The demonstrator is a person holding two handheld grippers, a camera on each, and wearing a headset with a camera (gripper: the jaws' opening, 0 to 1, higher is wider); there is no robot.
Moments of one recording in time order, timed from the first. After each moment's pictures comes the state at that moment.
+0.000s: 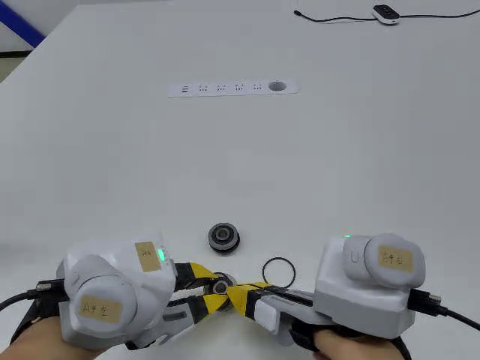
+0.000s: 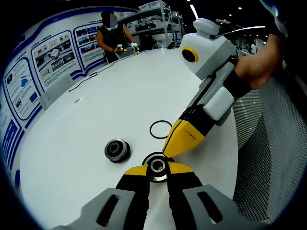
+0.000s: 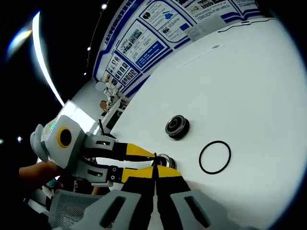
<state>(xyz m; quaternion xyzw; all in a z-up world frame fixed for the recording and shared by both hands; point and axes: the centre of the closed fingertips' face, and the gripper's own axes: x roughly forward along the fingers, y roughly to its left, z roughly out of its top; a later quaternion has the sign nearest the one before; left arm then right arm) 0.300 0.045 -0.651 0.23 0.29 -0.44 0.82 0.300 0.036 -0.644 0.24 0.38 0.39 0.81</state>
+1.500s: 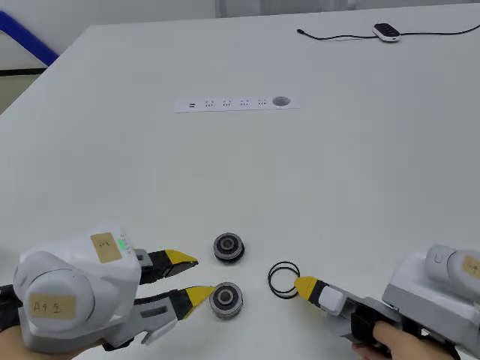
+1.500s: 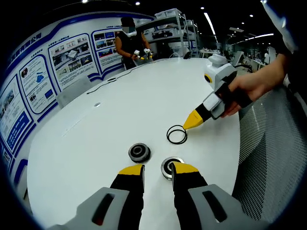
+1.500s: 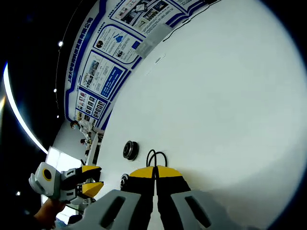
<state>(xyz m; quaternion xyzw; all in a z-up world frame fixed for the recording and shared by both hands) 0.307 0.069 -0.614 0.20 0.26 -0.39 0.86 0.329 -0.048 -0.666 0.36 0.39 0.21 0.82</state>
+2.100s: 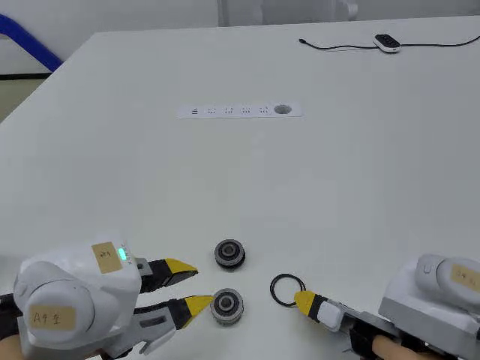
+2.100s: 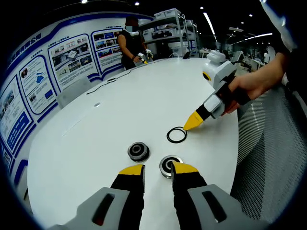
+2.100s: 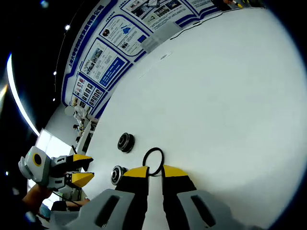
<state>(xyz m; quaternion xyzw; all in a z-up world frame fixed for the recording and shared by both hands) 0.303 0.069 -0.612 0.20 0.25 -0.39 0.86 0.326 -0.048 -0.664 0.26 0.39 0.24 0.85</state>
